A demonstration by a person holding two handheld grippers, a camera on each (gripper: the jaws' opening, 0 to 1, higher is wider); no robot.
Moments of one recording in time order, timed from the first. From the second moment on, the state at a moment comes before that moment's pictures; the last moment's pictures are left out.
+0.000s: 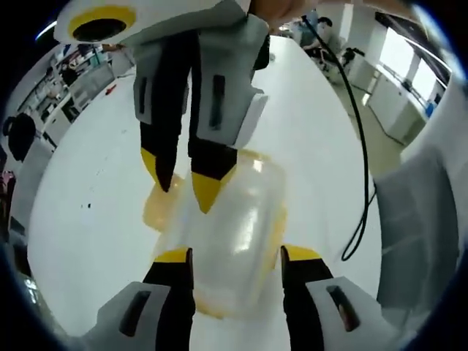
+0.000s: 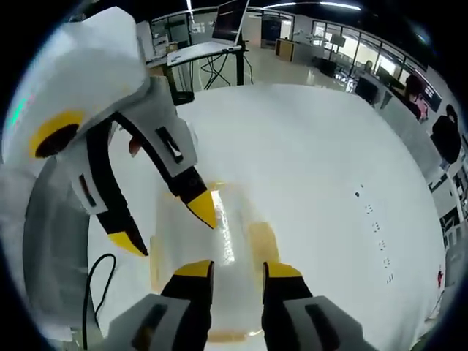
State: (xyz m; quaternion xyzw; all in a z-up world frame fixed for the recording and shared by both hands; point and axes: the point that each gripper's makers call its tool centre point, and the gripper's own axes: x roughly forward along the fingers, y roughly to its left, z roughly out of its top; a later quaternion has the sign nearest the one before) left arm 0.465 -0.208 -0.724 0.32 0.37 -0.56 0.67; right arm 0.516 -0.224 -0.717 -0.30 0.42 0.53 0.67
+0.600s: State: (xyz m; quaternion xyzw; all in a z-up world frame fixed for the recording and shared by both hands) left arm 0.465 -0.211 -0.729 0.36 0.34 -0.54 0.68; right arm 0.516 -0.225 -0.730 -0.31 0.43 0.55 0.65
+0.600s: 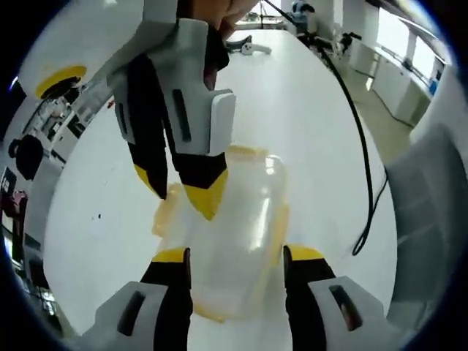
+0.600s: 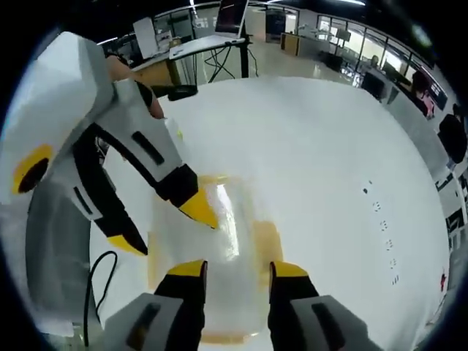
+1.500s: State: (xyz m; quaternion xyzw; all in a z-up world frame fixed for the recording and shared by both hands) left arm 0.465 -0.214 -0.739 0.43 0.30 -0.50 0.69; right arm 0.514 -0.220 -0.732 -0.27 0.44 0.59 0.62
